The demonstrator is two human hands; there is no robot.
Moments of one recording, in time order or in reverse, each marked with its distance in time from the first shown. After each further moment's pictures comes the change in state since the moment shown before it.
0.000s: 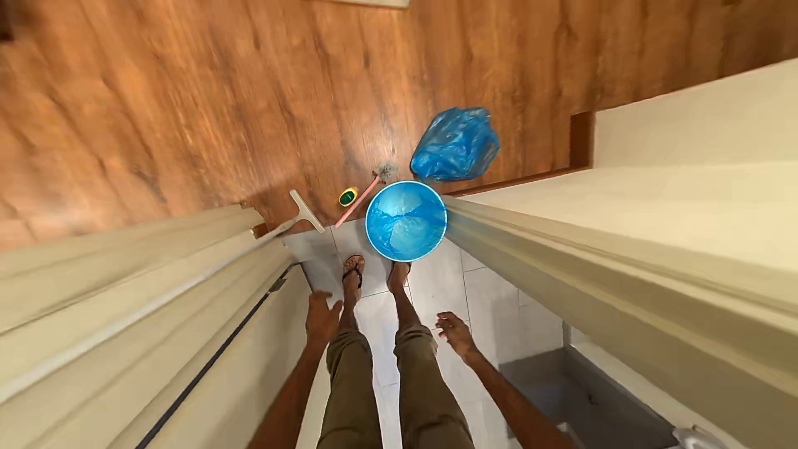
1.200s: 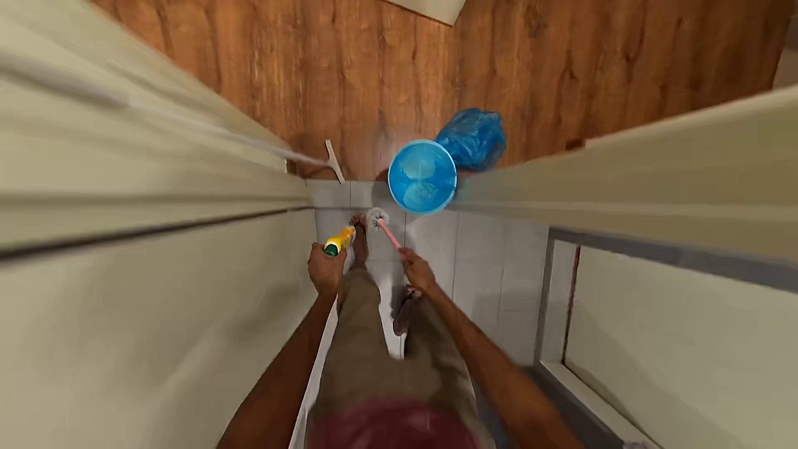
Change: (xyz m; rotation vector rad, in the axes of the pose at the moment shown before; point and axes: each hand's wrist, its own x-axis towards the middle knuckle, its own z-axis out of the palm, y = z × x) left_hand -0.145 -0.065 0.061 -0.365 0.528 -0.164; right_hand -0.091 -0.043 0.088 -0.587 -0.073 -0.456
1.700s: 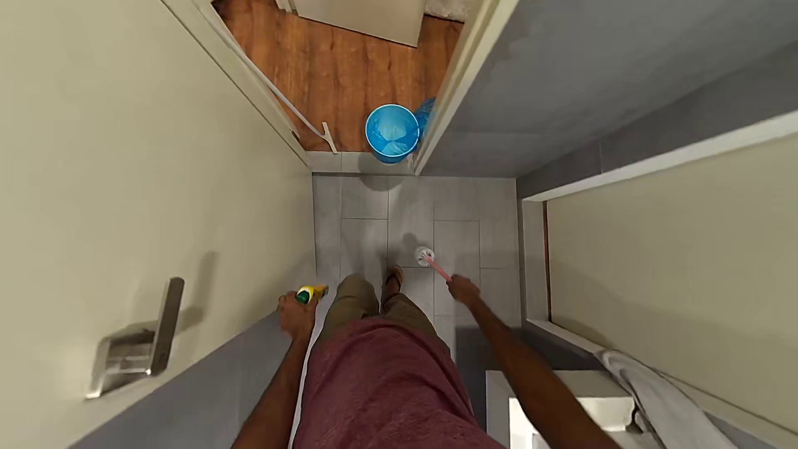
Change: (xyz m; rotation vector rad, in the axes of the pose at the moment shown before) left_hand -0.398 -0.355 0.033 0.149 0.191 0.017; right_hand -0.363 0.345 0.071 -0.359 0.054 0.285
